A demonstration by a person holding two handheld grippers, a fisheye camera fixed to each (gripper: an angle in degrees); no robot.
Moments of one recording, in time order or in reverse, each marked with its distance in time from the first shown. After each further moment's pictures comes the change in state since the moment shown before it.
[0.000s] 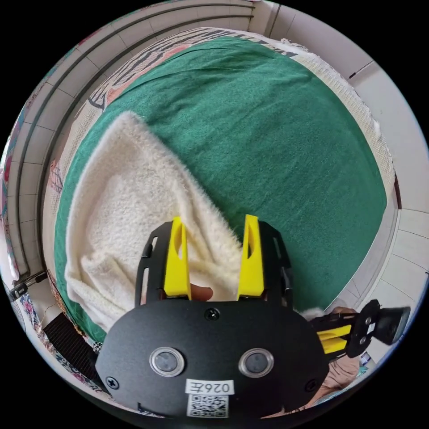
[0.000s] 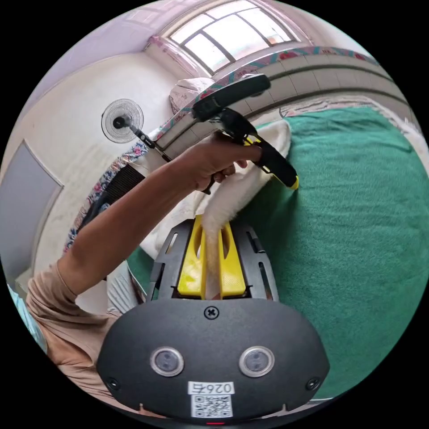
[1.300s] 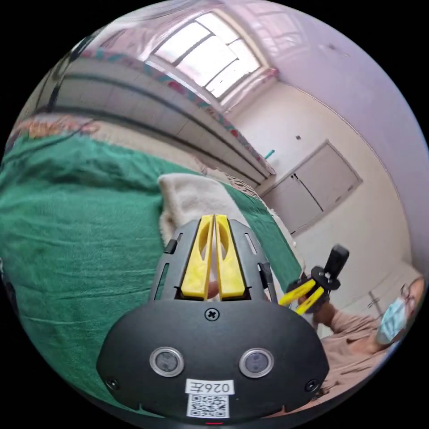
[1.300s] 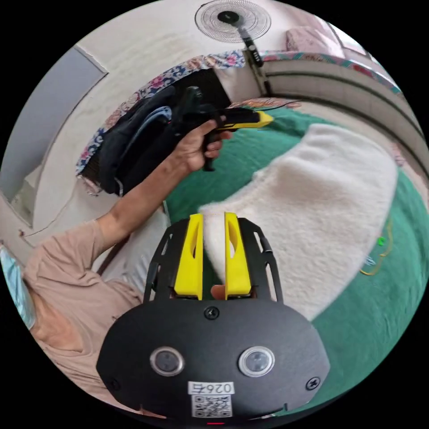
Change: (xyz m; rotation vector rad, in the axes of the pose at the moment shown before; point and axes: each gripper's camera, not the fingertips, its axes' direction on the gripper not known) left arm -0.417 0.706 0.102 0.993 0.531 -0.465; right arm -0.390 -0.072 0.349 -0.419 -0.161 -0.509
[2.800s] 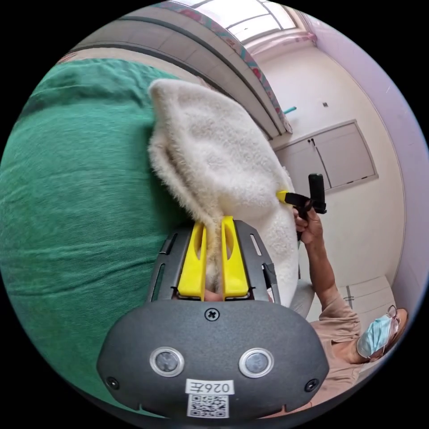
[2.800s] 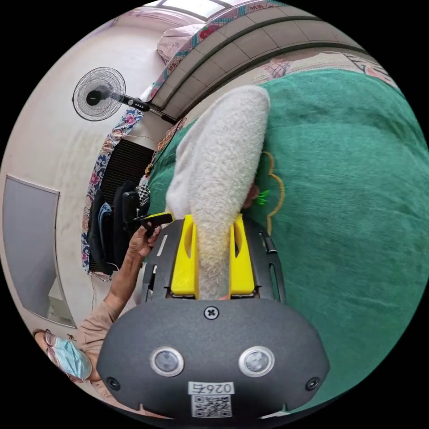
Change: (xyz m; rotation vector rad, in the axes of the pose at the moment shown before) left arm -0.047 -0.060 0.288 -0.406 0.048 -0.171; right arm 0.393 0.166 -0.086 0.105 -0.083 0.590
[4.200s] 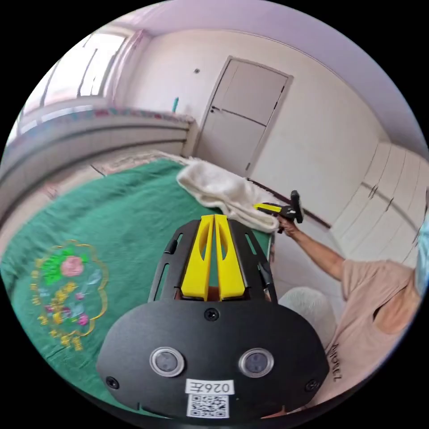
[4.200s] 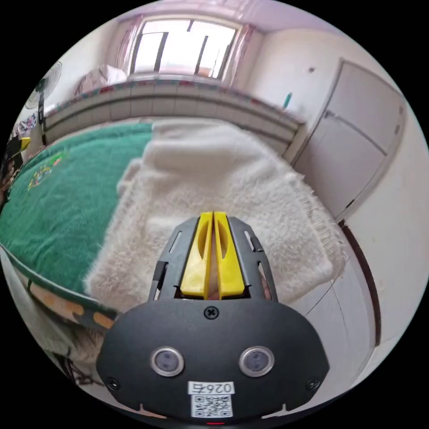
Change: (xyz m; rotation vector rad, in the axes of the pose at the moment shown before) left arm 0.494 0.013 0.048 0.205 -0.047 0.807; right arm 0.020 0.460 -0.435 0.575 1.131 0.086
